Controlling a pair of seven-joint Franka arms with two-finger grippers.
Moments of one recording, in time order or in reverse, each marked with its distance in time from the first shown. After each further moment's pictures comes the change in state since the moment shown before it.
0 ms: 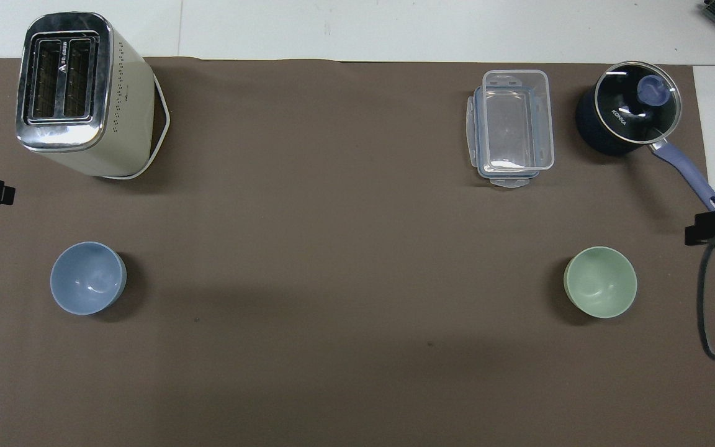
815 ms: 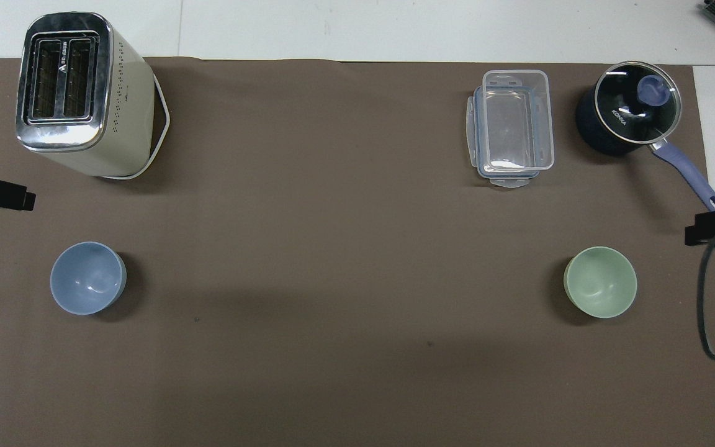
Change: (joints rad) left arm -0.039 0.000 -0.008 0.016 -0.001 -0.040 -0.039; right arm 0.000 0.000 0.000 0.000 0.000 0.000 0.000
